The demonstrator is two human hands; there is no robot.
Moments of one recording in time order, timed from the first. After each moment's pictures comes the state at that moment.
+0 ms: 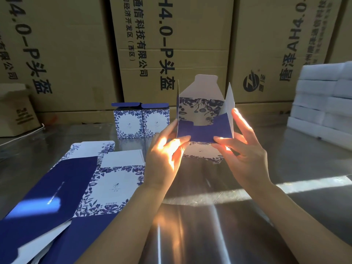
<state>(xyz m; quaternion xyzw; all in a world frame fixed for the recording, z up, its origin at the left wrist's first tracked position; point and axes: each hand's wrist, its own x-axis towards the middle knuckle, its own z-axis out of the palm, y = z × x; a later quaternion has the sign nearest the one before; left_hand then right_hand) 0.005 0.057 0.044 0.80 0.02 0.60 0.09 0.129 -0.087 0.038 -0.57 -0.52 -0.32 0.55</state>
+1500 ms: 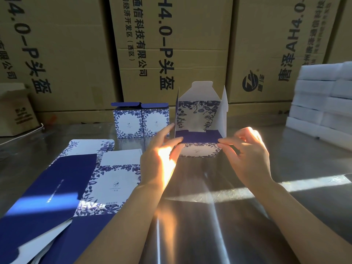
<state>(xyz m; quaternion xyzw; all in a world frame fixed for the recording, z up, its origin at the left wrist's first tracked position) 0.012 0.070 0.034 0.80 0.09 0.59 0.10 0.140 -0.091 0.038 -0.69 -0.41 -0.43 0.41</state>
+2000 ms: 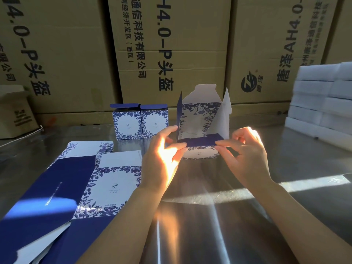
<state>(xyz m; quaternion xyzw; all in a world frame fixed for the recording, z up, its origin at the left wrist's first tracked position) 0.011 0.065 0.032 0.78 0.06 0.60 0.19 0.140 -0.093 0.039 -0.68 -0.44 -0.43 0.41</state>
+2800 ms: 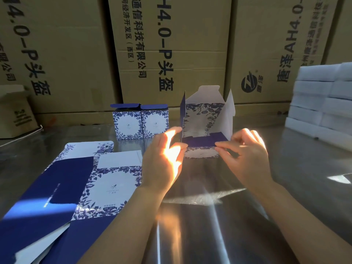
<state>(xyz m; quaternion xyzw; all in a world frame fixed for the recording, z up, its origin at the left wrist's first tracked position) 0.011 0.064 0.036 0.78 0.02 0.62 0.05 0.141 -0.094 0.040 -0.66 -0.45 -0.47 0.38</state>
